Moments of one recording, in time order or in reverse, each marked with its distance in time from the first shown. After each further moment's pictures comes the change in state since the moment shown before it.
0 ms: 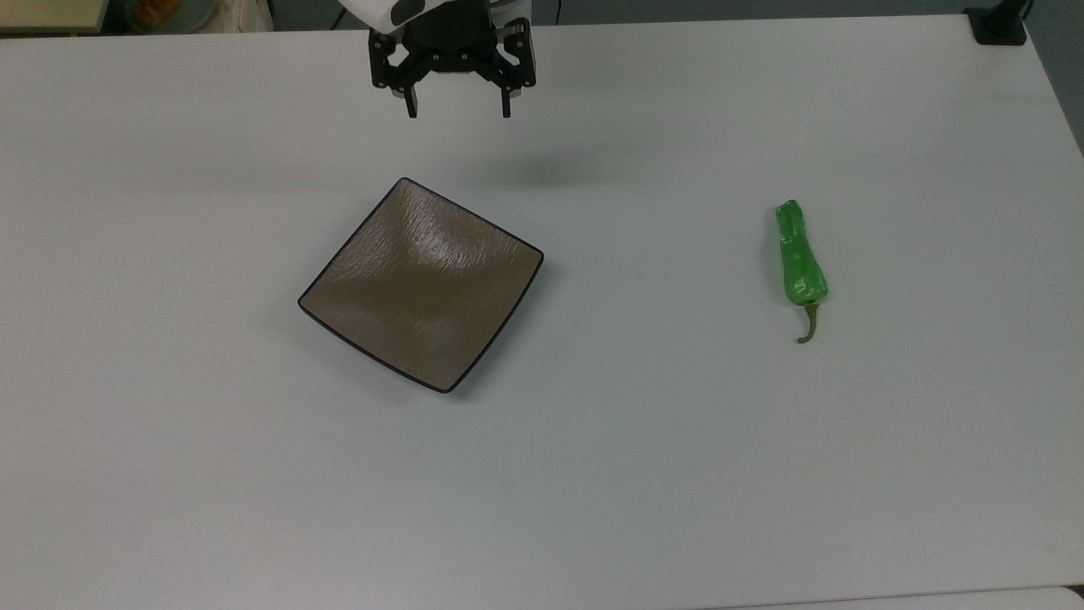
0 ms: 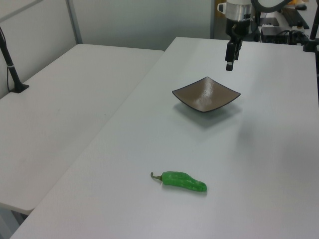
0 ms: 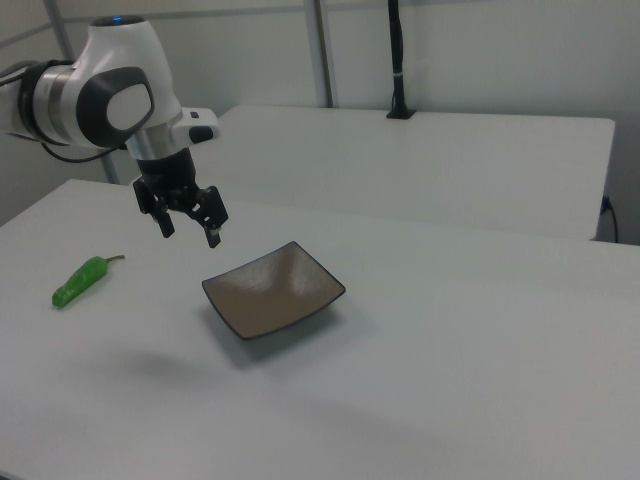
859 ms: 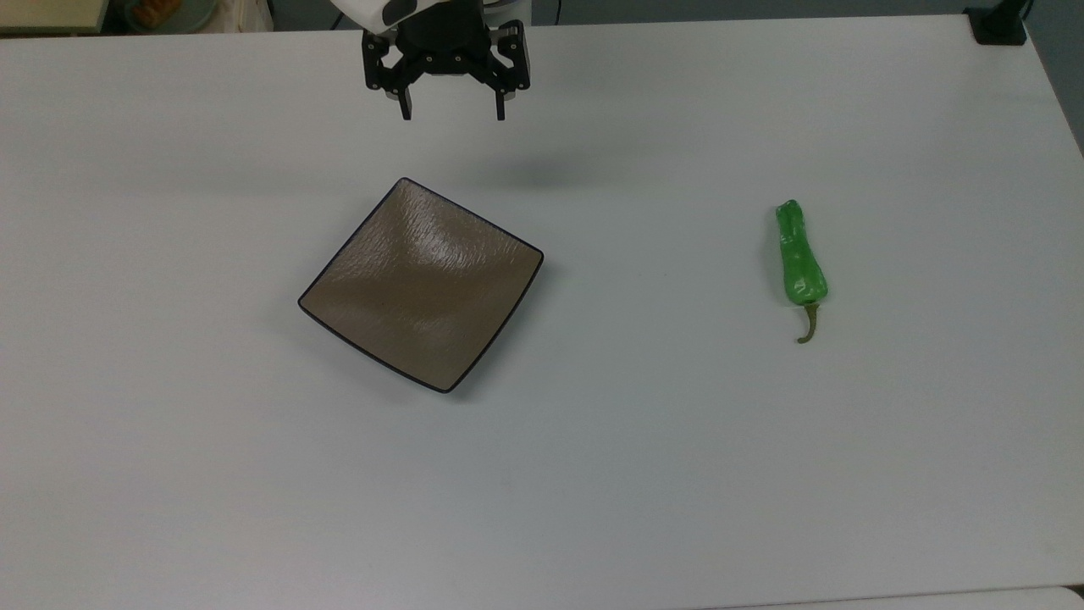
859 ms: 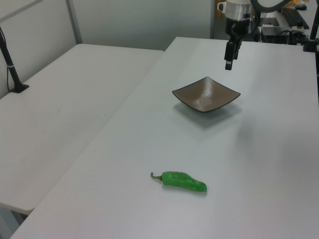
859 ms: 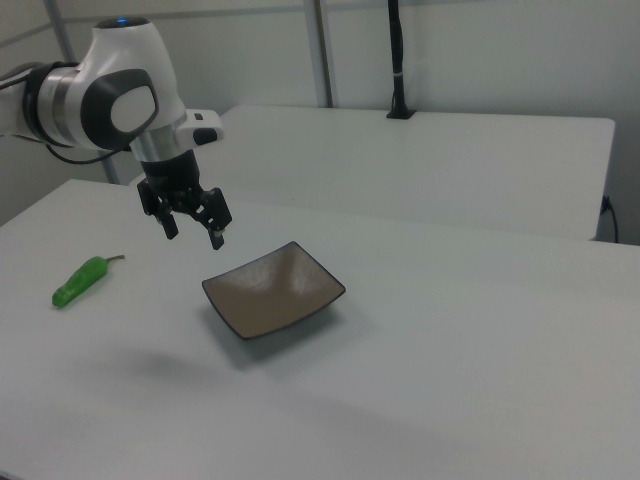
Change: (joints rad) arm 0.001 0.005 -0.010 0.000 0.000 0.010 -0.003
